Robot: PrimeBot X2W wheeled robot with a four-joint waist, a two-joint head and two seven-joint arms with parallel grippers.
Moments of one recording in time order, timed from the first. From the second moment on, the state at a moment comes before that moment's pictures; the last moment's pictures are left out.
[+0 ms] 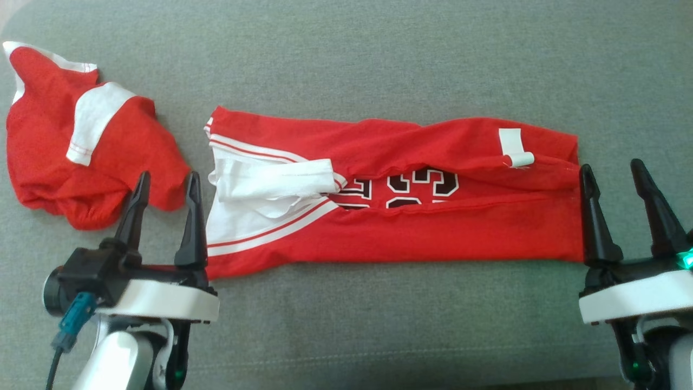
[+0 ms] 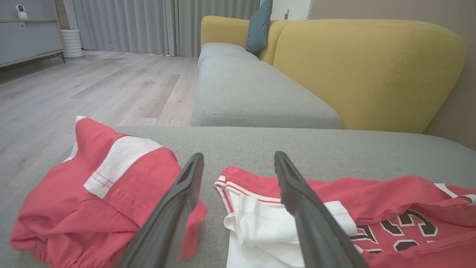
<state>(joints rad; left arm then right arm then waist) -0.06 0.28 -0.31 -0.11 -0.36 0.23 -0.22 0.05 -0.08 -0.06 -0.31 0.19 0.13 0.14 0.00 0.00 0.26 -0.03</state>
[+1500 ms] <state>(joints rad) -0.17 0.27 -0.34 -0.04 -0.35 0.20 -0.25 -0.19 -0.12 -0.14 0.07 0.35 0.13 0.57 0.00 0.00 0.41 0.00</state>
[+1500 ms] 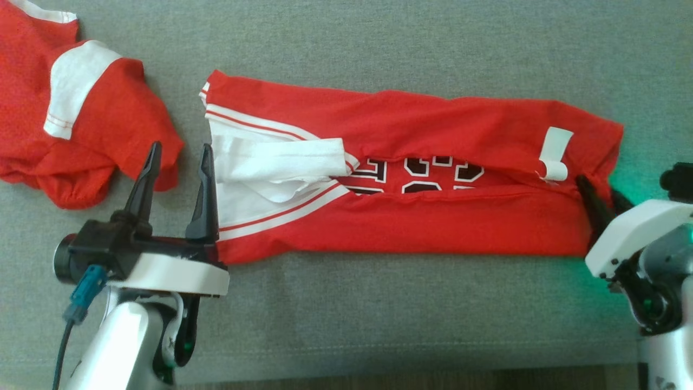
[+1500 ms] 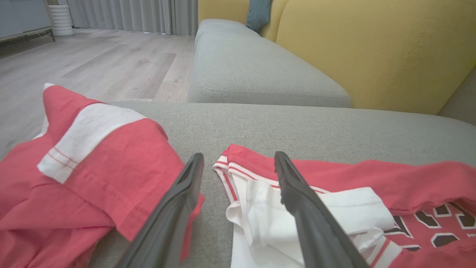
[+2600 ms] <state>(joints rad) -0.12 0.25 -0.36 -0.01 -0.36 0.21 -0.25 -0.24 -0.07 0.03 -0.09 0.57 0.13 0.65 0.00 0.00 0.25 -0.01</state>
